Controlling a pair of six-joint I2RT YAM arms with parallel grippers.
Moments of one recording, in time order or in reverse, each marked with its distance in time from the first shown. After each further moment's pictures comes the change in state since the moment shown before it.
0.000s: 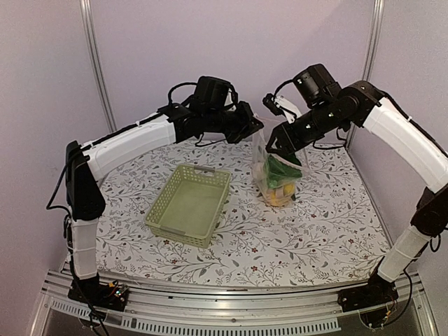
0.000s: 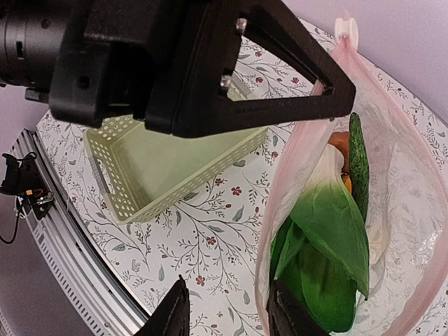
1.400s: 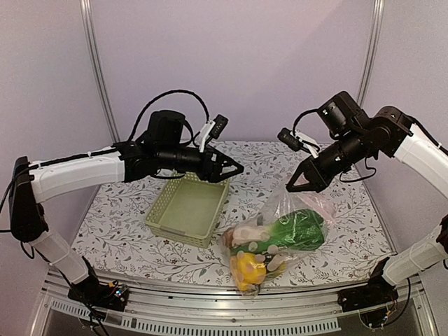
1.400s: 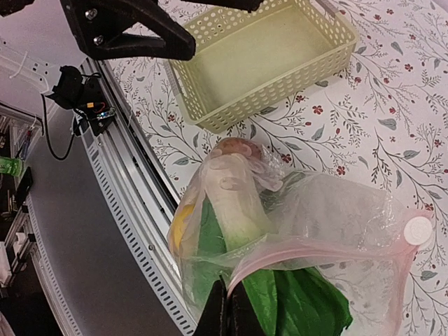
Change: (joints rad) left arm 0.022 -0.506 -0.799 0.293 0.335 0.819; right arm 0.038 -0.272 -0.351 -0.020 -0.237 -0.040
